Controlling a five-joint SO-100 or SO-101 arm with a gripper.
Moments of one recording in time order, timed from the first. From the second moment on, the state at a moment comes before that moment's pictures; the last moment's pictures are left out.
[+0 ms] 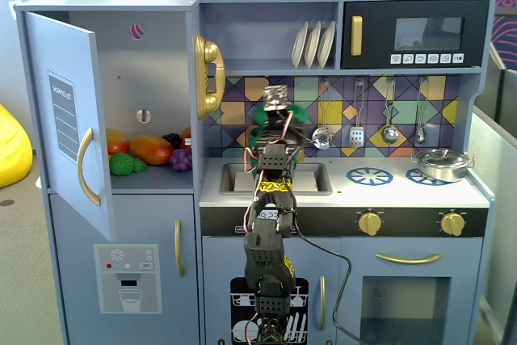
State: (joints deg) arm 8.8 122.3 91.7 19.0 -97.6
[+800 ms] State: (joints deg) arm 34.1 119.2 119.9 -7.2 -97.6
